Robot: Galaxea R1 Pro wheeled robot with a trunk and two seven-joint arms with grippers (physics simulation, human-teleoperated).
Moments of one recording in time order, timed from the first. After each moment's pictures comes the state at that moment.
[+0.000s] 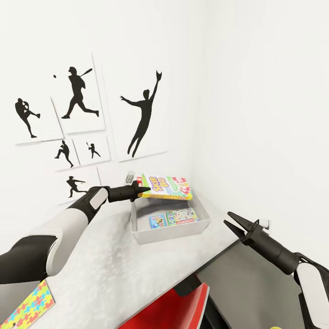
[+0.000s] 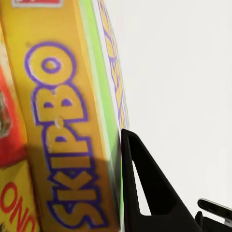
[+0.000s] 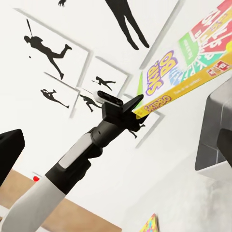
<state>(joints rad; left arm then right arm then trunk) -1.20 0.03 -0.04 -0.26 0.58 0.78 -0.77 -0.26 -0.06 -0.42 -1.59 -0.90 1.04 0.73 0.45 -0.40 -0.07</state>
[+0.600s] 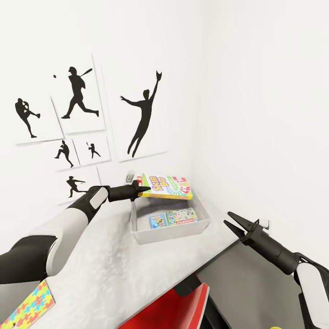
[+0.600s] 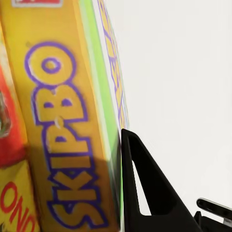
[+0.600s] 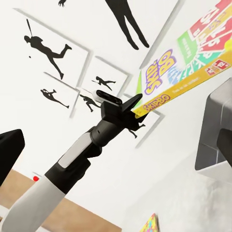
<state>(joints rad) -1.20 0.03 -0.04 -0.27 0.58 0.78 -0.77 -0.26 -0.06 -0.42 -1.59 -0.90 1.04 0.73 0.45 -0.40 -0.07</state>
